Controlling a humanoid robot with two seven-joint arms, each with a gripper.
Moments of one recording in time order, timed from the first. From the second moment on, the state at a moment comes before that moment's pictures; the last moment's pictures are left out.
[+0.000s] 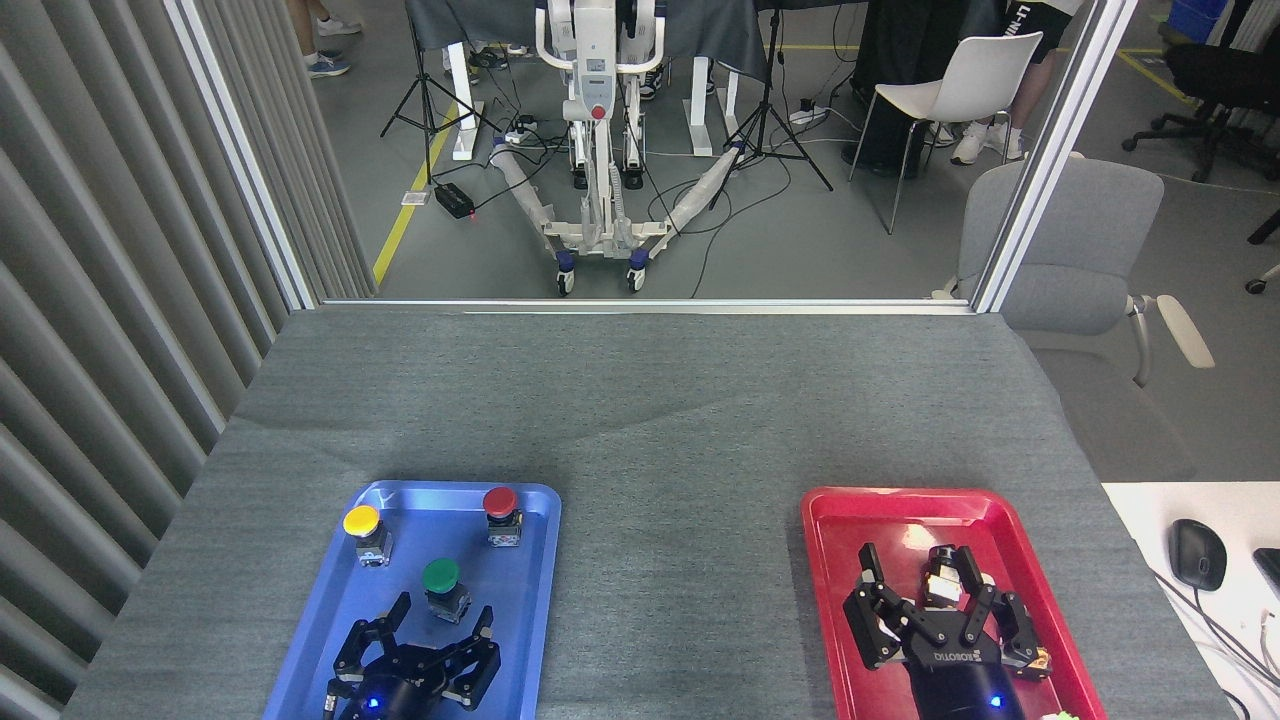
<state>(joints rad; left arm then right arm) -0.06 0.13 -0.17 -1.23 -1.37 -0.08 0.12 0.11 0.19 -0.24 -1.69 1.50 -0.31 -0.01</state>
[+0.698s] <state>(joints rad) -0.14 0.13 -0.20 -1.10 -1.37 -0.08 0.12 0.13 0.19 -0.07 -1.66 1.53 0.02 0.00</state>
